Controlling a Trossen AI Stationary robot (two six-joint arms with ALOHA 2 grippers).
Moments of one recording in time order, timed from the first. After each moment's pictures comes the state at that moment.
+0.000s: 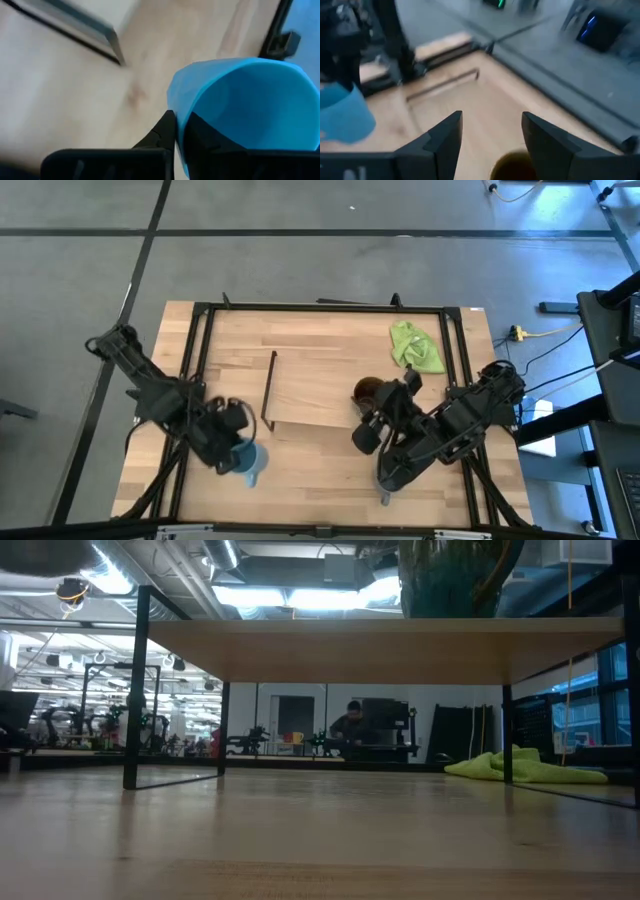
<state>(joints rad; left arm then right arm) -0.70 1.33 1.38 -1.25 -0.27 -1.12 0.62 1.90 2.33 -1.57 1.07 1.06</state>
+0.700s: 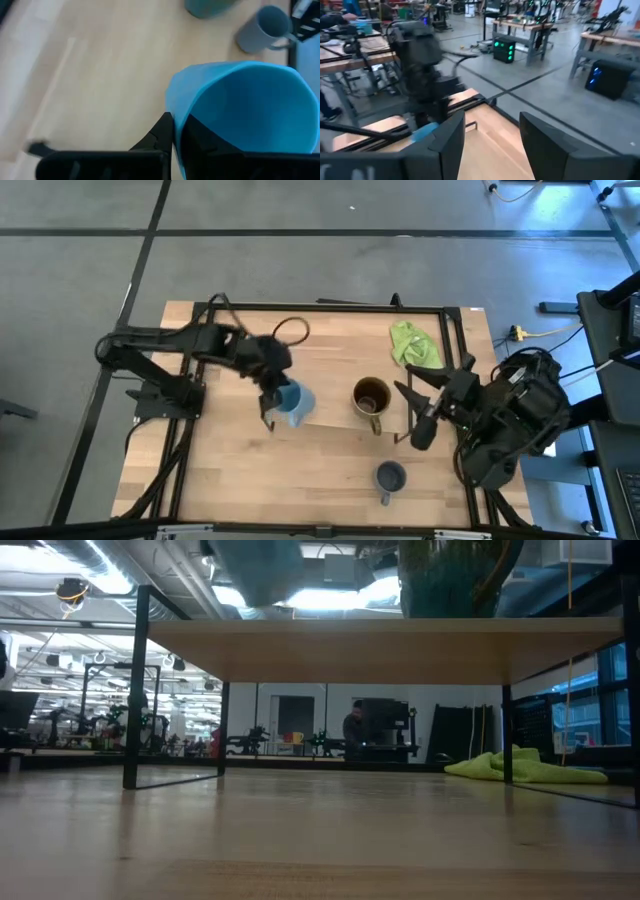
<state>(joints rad) -0.06 1.40 1.54 -1.07 -0.06 -0.33 0.81 1.71 2.33 -1.57 1.33 1.00</state>
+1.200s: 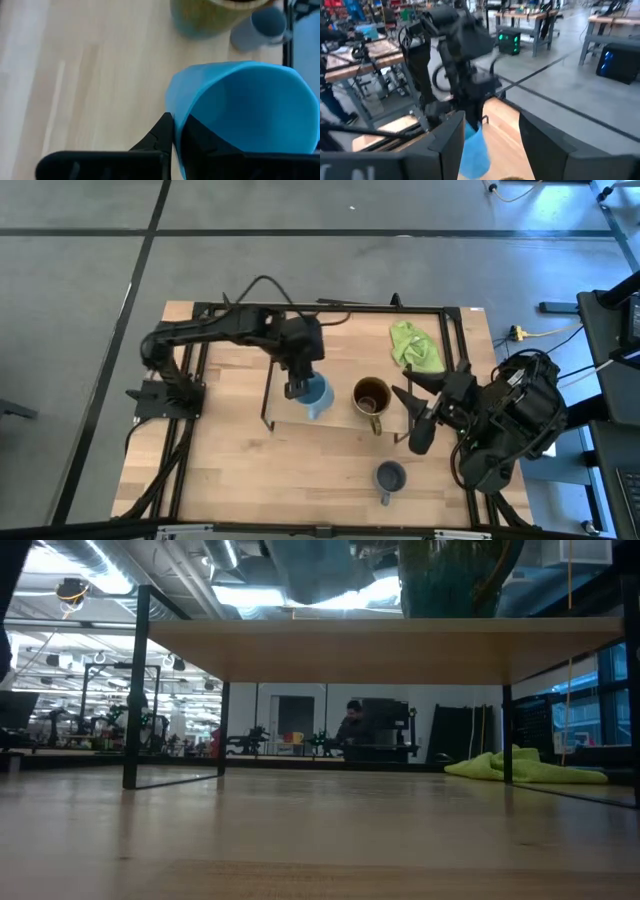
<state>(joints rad) 0.05 1.76 2.01 -1.30 0.08 -0.12 0.81 1.72 2.33 -1.57 1.31 1.10</state>
